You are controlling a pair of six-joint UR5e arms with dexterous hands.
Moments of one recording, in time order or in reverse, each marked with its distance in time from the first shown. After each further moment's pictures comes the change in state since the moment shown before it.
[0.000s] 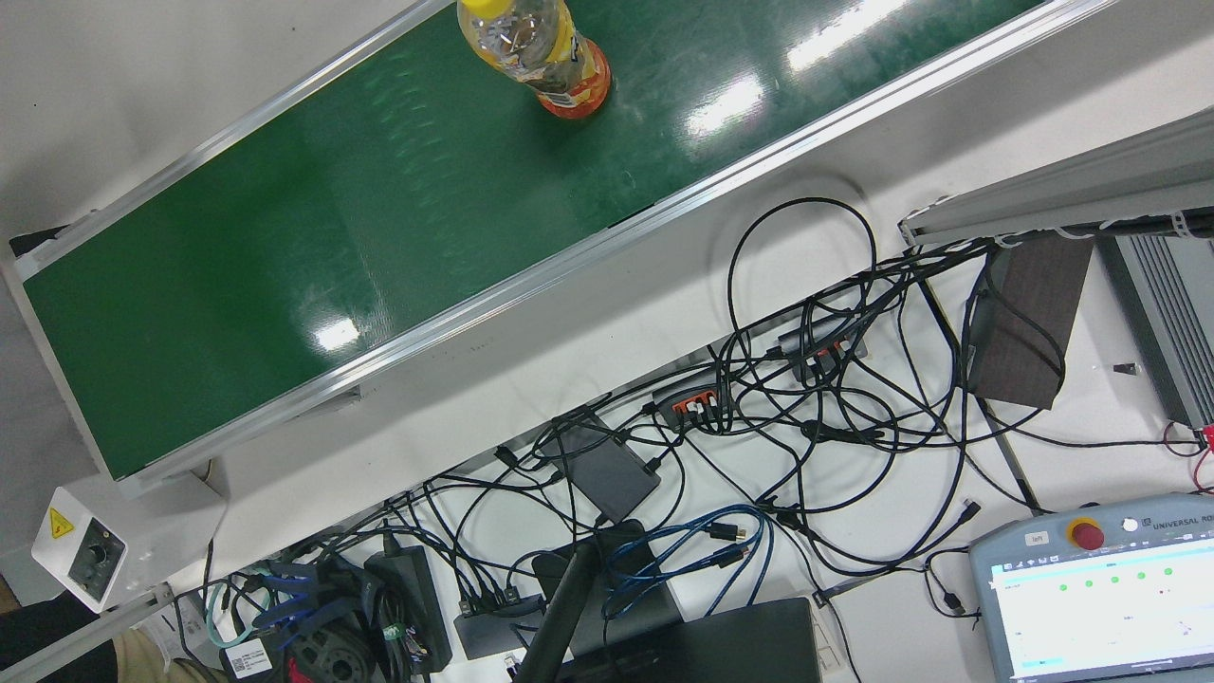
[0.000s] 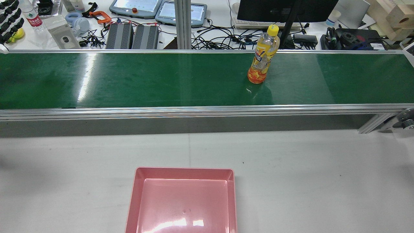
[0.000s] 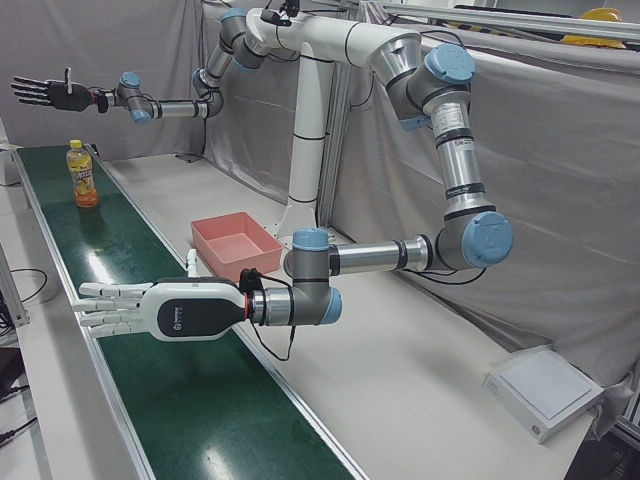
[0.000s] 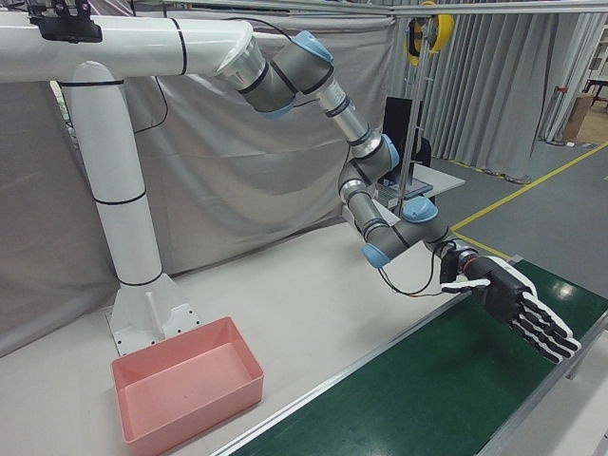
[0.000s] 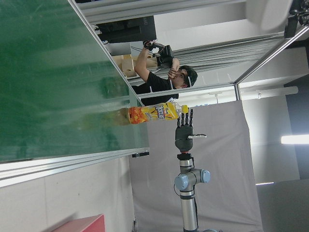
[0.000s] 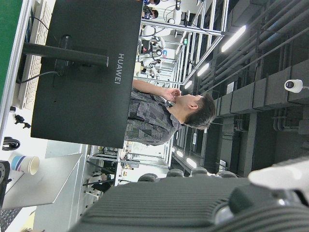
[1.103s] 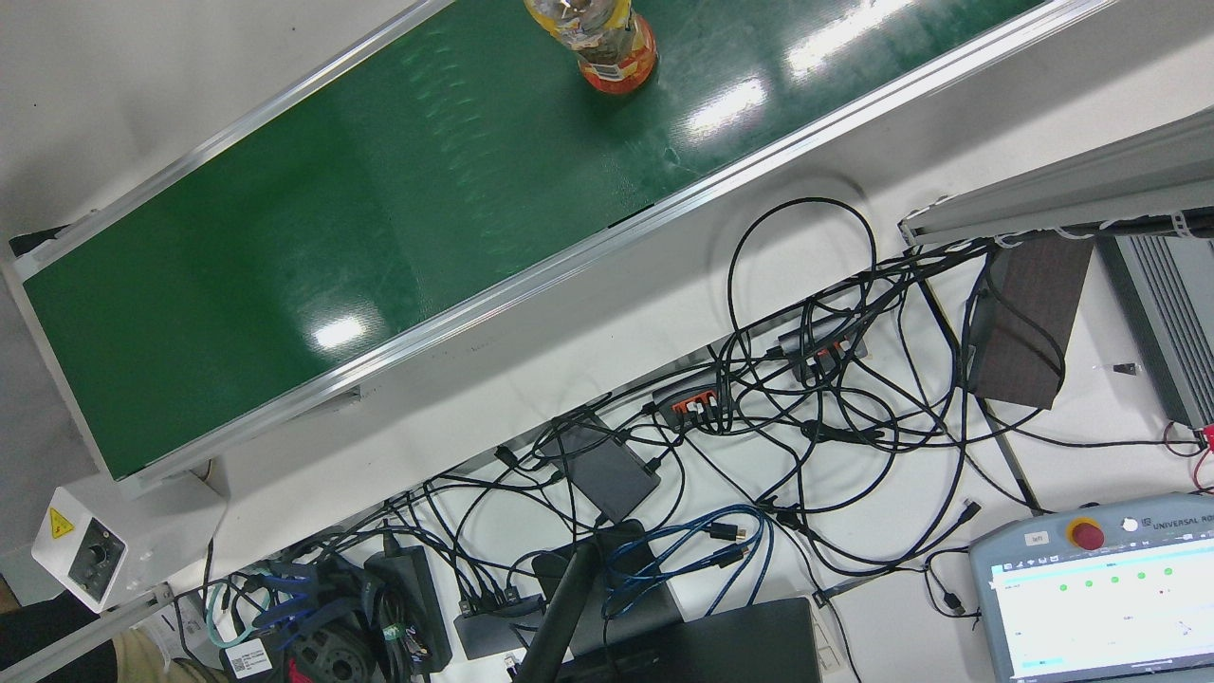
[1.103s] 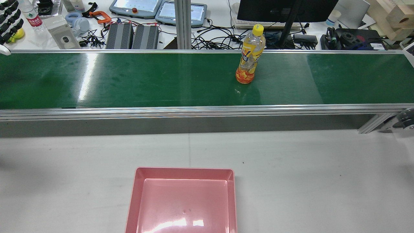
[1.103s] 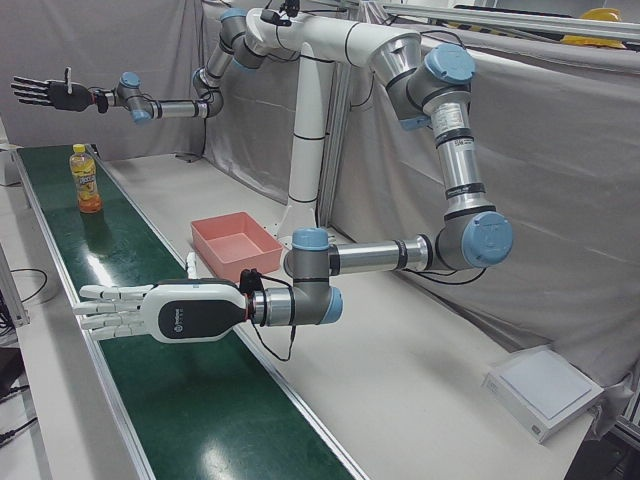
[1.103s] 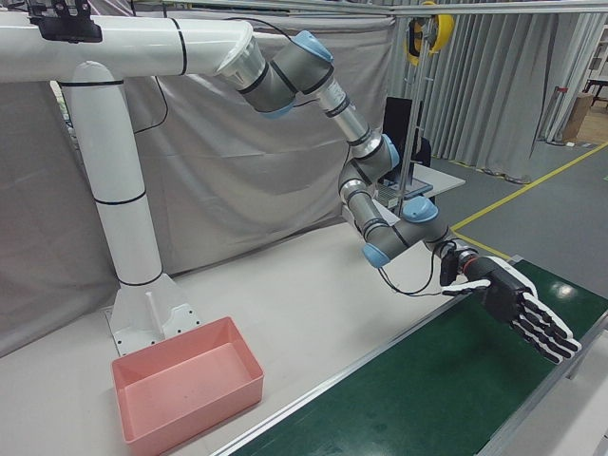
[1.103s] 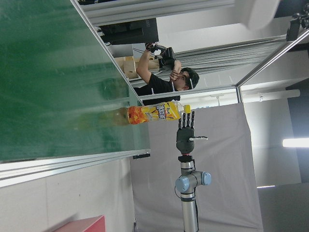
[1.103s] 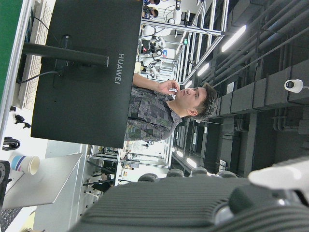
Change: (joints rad) left arm 0.000 0.000 -0.001 0.014 0.000 -0.002; right arm 0.000 0.000 0.000 0.000 0.000 0.000
